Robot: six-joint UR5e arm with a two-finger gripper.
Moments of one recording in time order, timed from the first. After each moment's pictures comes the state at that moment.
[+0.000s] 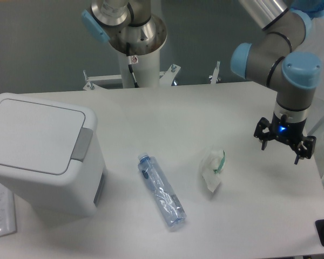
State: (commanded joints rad) arm 2.83 -2.05 -1.53 -0.87 1.48 1.44
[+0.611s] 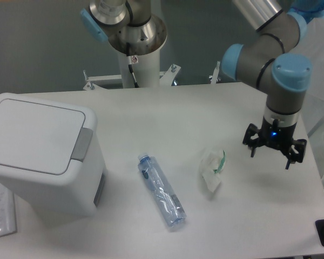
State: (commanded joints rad) arm 2.69 -2.03 -1.49 -0.91 1.45 0.93
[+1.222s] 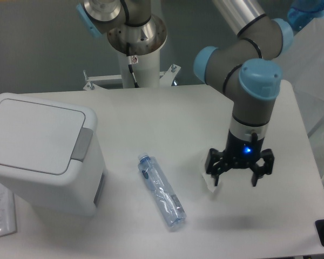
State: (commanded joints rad) arm 2.58 -1.98 -1.43 -0.91 1.15 0.37
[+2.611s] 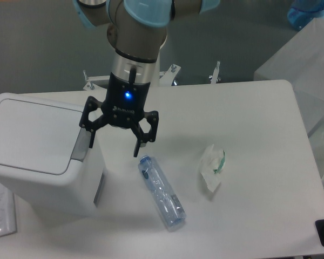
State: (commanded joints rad) arm 2.35 -1.66 -1.67 -0.92 1.13 0.30
